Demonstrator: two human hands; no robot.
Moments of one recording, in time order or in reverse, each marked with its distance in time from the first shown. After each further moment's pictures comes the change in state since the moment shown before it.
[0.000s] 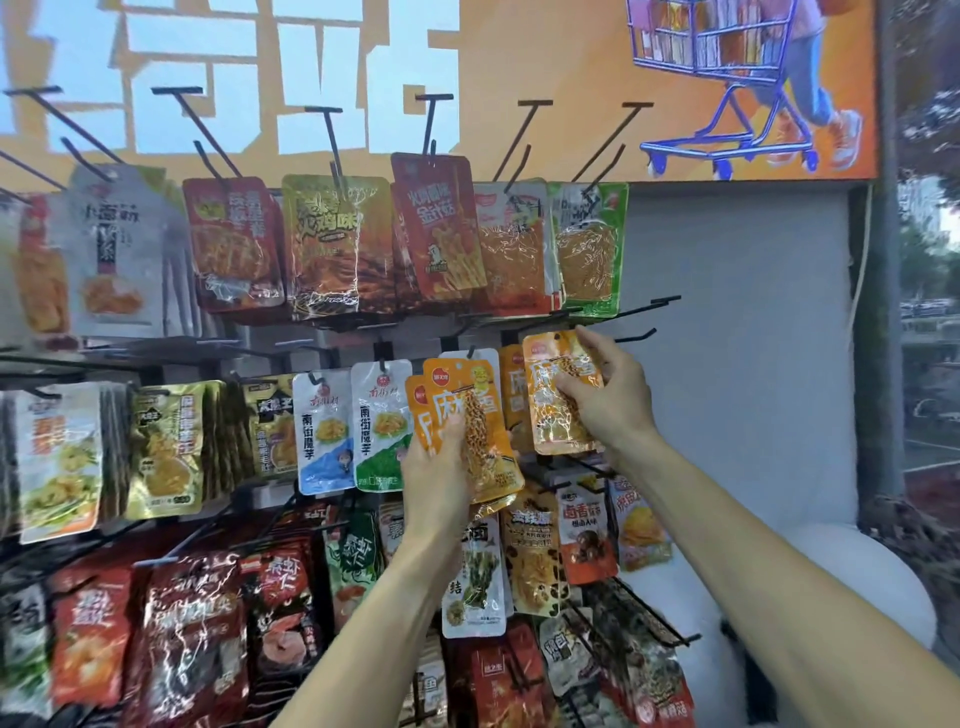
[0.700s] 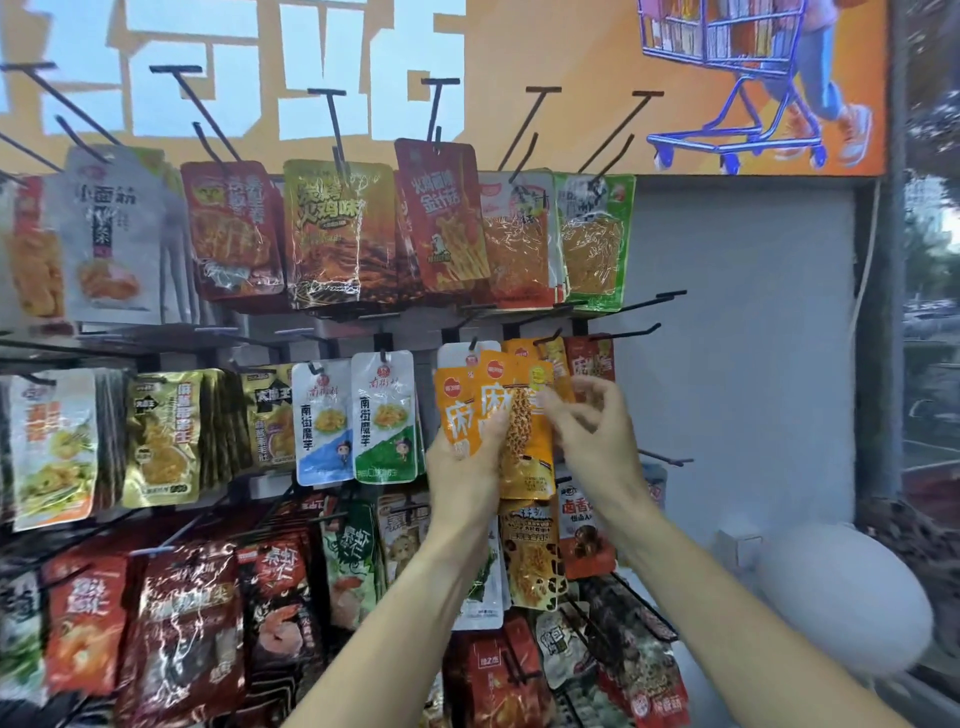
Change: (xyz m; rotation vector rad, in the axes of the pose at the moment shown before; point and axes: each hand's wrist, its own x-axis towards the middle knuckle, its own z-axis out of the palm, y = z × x) left_hand -0.008 -0.005 0.018 0.011 -0.078 0.002; right_hand -0.074 -0.008 0.009 0.163 -0.044 0.098
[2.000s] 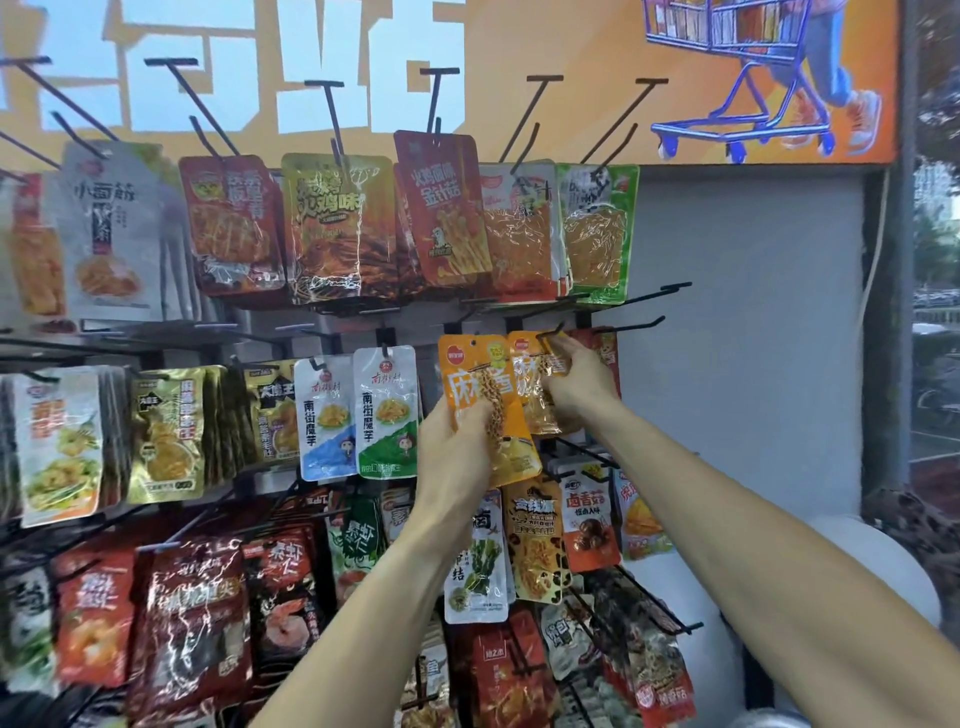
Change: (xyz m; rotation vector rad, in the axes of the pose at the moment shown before) left_hand -0.001 0.028 -0.007 0.147 -0.016 0.006; right_hand 0.101 0.005 0.015 -0.673 -0.080 0.032
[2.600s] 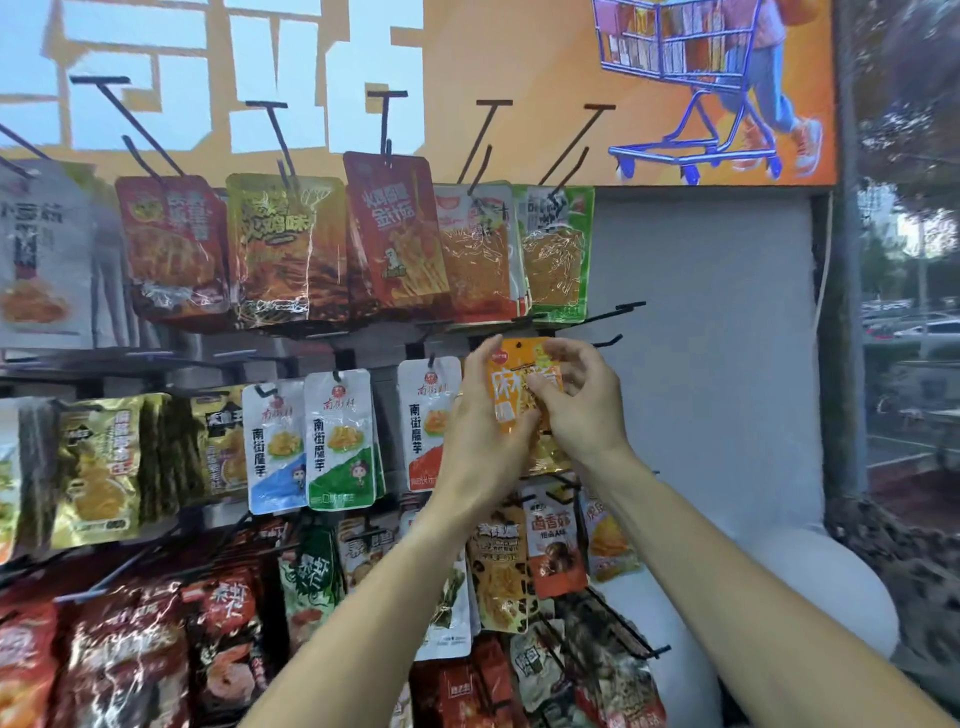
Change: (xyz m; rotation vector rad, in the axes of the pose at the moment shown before) left_hand 0.035 -0.010 0.056 0.426 -0.174 0.412; right_hand -0.039 0.010 -0.029 0.658 0.216 -0.158
